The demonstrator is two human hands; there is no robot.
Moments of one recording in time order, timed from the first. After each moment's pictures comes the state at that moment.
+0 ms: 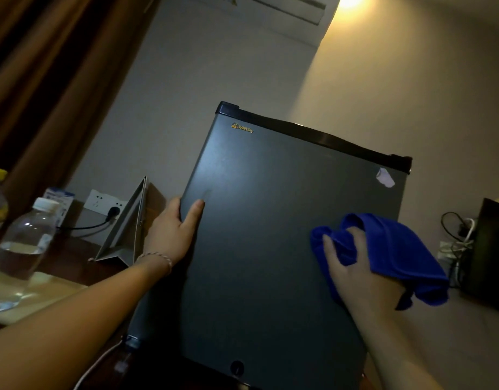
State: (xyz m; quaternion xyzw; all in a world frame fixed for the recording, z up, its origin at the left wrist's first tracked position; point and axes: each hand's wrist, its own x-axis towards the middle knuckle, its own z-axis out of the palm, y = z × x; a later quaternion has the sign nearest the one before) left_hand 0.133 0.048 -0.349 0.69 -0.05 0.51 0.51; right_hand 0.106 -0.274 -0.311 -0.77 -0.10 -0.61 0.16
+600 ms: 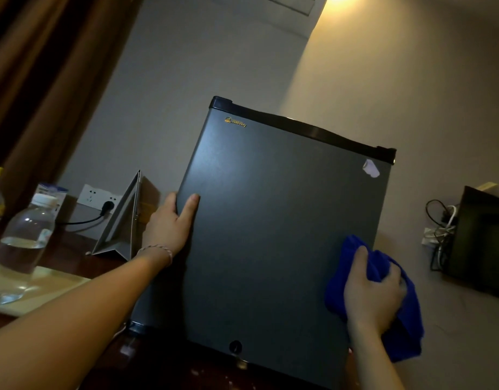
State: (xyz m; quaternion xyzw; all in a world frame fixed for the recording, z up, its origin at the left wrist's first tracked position) left_hand 0.123 0.047 -0.352 0.70 -0.06 0.49 0.52; right_hand 0.081 -0.290 -0.350 -0.64 0.08 -0.57 0.50
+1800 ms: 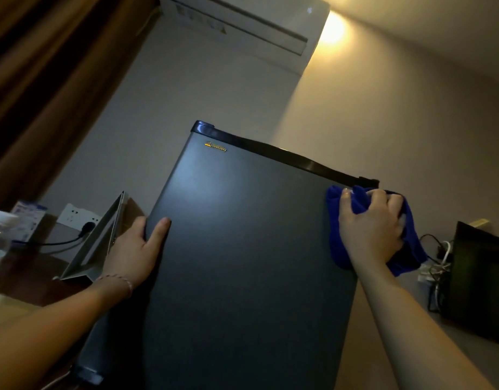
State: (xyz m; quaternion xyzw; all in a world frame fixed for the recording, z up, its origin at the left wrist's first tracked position) left_hand 0.136 0.049 -0.354 0.71 0.00 0.51 0.50; right_hand 0.089 -0.294 -0.191 -0.68 -0.03 -0.70 0.21
